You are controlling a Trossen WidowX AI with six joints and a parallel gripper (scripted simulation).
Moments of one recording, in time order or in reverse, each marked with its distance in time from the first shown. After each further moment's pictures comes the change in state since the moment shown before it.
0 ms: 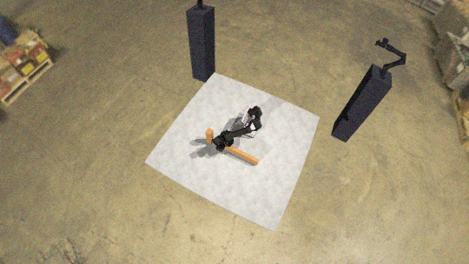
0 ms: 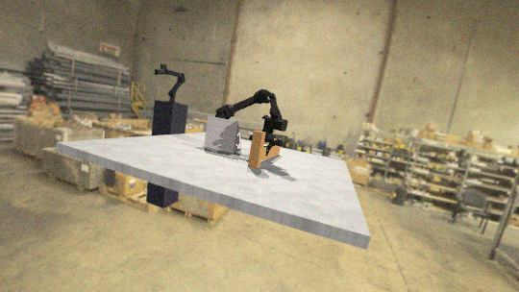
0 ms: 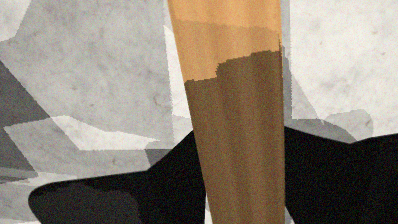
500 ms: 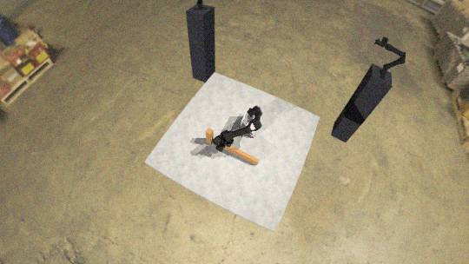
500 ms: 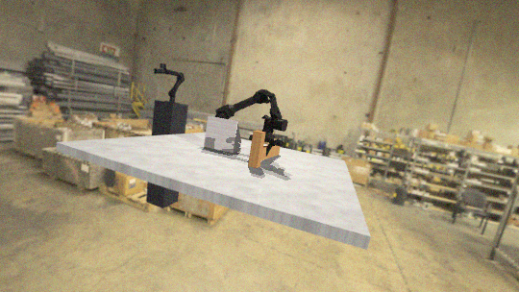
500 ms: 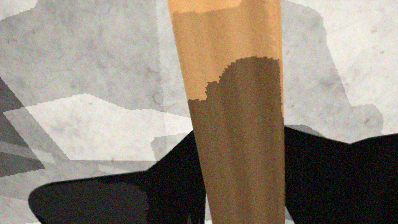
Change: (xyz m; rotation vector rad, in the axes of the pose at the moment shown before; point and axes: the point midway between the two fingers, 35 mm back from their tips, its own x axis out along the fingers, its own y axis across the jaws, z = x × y) arm 0.000 -0.001 -0.001 -0.002 0.001 -0.001
